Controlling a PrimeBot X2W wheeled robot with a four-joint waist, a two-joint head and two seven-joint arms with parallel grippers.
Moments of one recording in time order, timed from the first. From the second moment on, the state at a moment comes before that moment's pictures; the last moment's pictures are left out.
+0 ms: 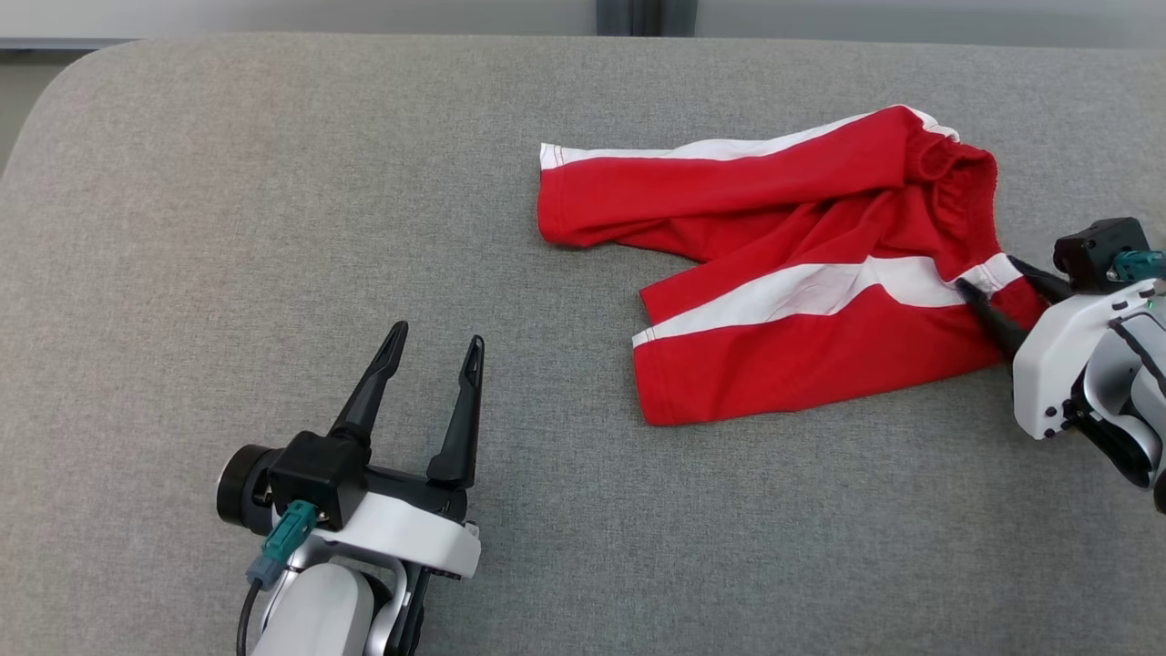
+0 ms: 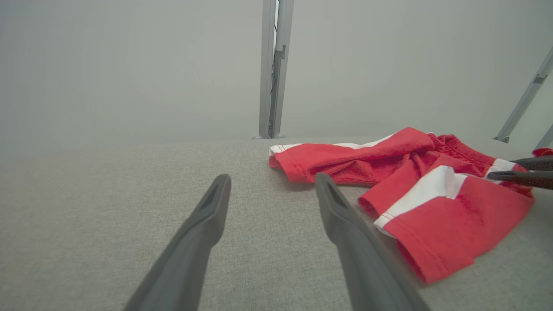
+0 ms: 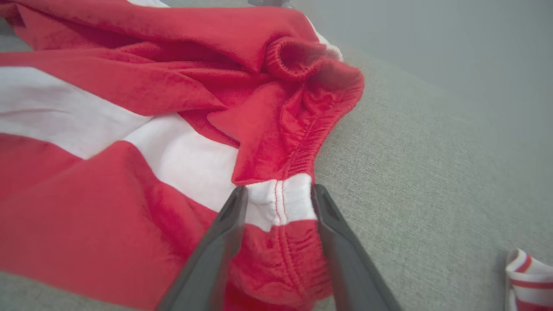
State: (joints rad) left arm -0.21 0.05 -0.26 0.19 -0.21 0.00 -0.26; right arm -0.91 -0.57 1.11 0.85 0.87 0.13 -0.12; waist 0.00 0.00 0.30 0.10
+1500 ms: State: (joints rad) left arm -0.54 0.08 -0.62 0.60 -1.04 -0.13 -0.05; right arm -0.93 -0.57 1.27 0.80 1.13 0.13 -0.25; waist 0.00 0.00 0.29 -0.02
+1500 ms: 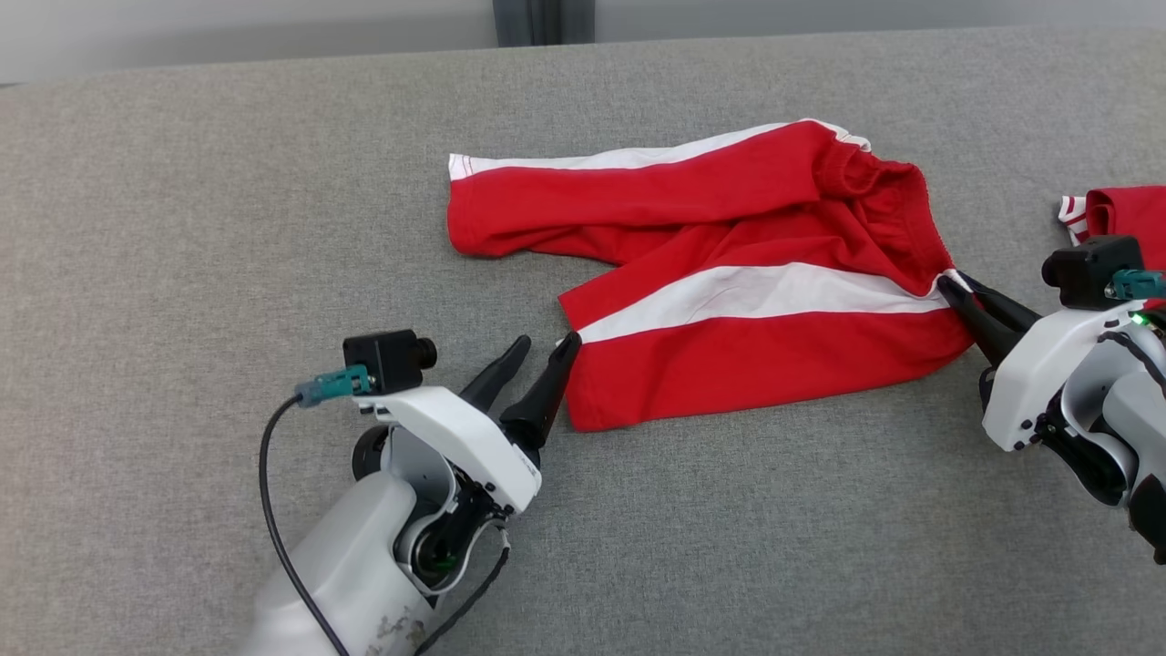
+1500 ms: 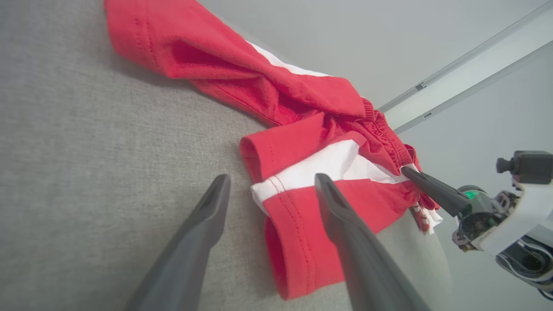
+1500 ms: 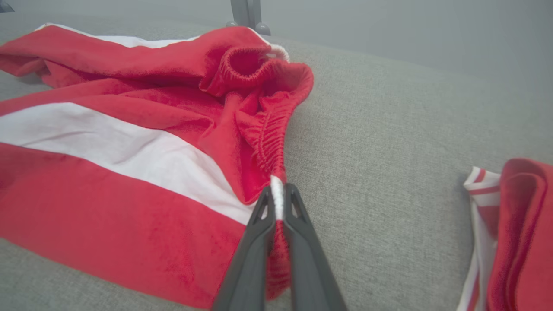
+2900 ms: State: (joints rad) left arm -0.70 0.15 -0.90 0.60 -1.38 -0.13 -0.04; right arm -0.96 -0.56 1.28 0.82 1.10 0.13 -0.26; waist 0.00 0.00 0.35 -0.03
